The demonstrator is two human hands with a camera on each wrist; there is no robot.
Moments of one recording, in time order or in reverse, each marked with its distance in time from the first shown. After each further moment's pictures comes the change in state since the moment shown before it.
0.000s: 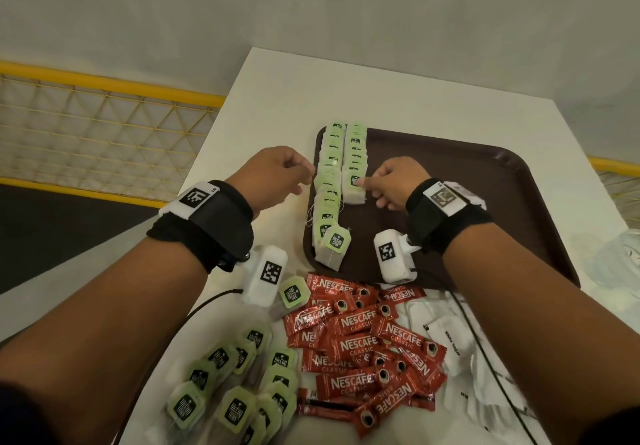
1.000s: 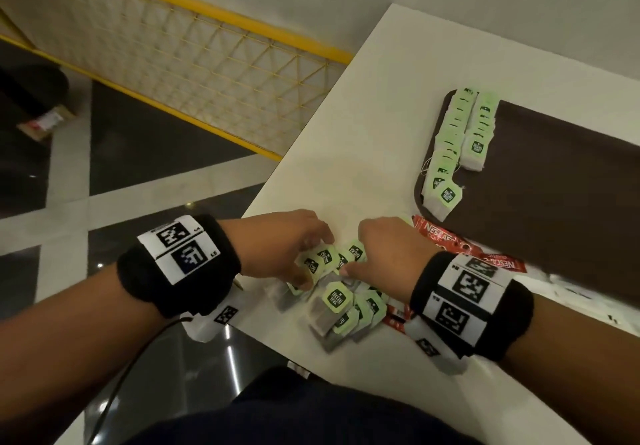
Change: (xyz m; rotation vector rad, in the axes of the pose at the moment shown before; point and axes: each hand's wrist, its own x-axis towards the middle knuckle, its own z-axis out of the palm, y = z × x) left_hand -0.187 -0.111 -0.049 0.703 -0.405 0.035; right_hand -0.181 -0.032 0.140 -0.826 -0.397 -0.656
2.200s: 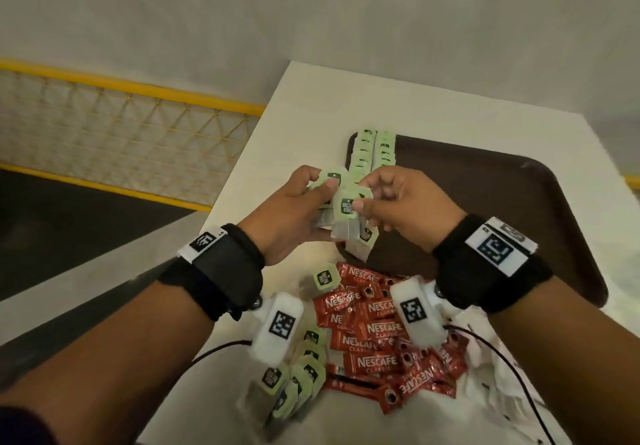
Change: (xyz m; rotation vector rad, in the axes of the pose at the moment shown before) left_hand 0.109 0.085 -0.061 -1.351 0.236 0.181; right_hand -0.014 0.116 -0.076 0.922 0.509 0.102
